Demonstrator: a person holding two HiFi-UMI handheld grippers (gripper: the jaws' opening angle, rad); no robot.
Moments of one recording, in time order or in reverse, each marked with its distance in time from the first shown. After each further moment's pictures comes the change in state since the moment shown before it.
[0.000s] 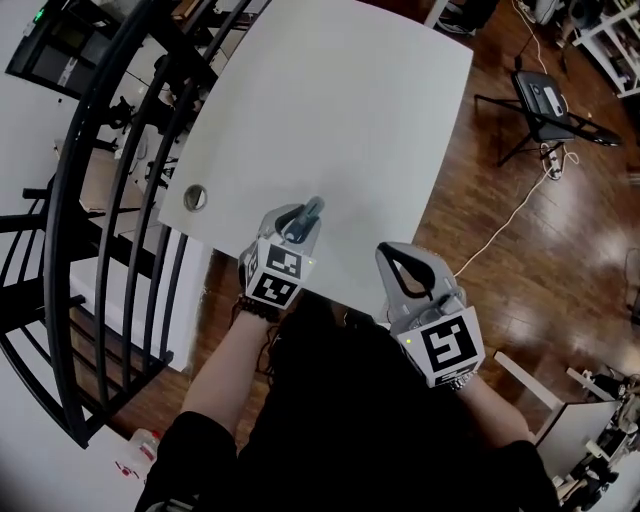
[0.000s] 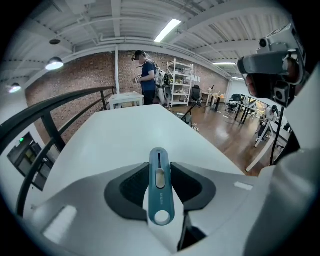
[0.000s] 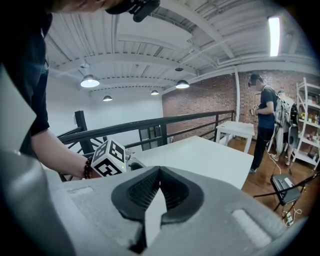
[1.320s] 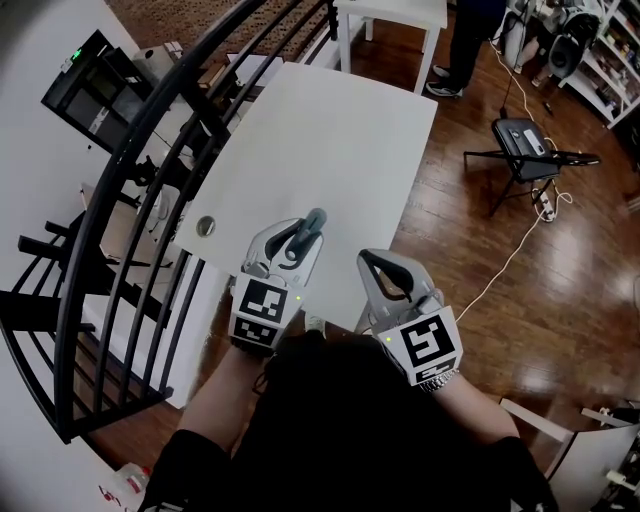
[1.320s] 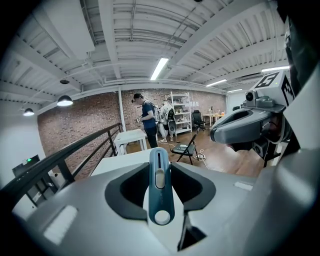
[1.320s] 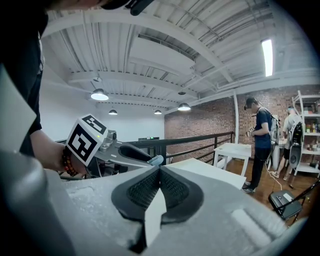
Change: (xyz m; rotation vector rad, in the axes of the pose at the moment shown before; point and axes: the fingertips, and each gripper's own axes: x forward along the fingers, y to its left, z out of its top) left arm -0.113 -0.063 0.146 0.089 -0.367 0.124; right arm -0.068 -0.008 0.034 -0.069 -0.237 -0.016
